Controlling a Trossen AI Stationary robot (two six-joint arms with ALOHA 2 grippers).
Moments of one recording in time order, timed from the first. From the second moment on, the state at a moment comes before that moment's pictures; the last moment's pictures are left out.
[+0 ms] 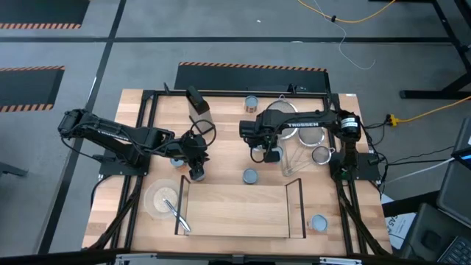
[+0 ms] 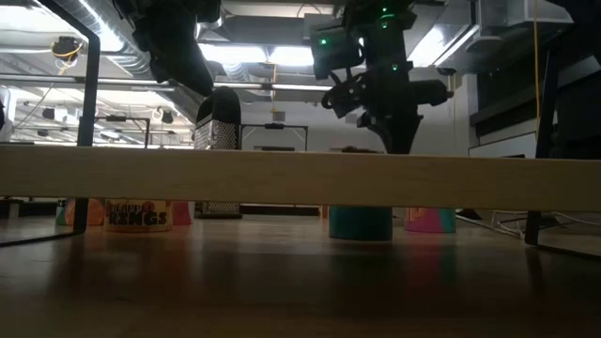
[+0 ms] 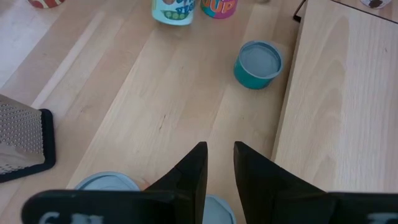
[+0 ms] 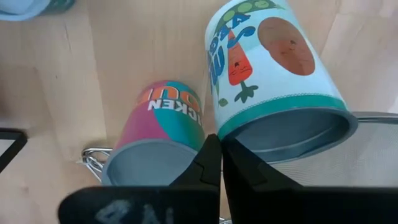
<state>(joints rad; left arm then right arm) -0.15 1.19 0.90 -0.54 -0.22 -0.46 -0.13 1.96 1.58 -1.29 0.10 -0.22</state>
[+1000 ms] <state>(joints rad) -0.15 1.19 0.90 -0.54 -0.22 -0.46 -0.13 1.96 1.58 -1.24 0.10 -0.25</state>
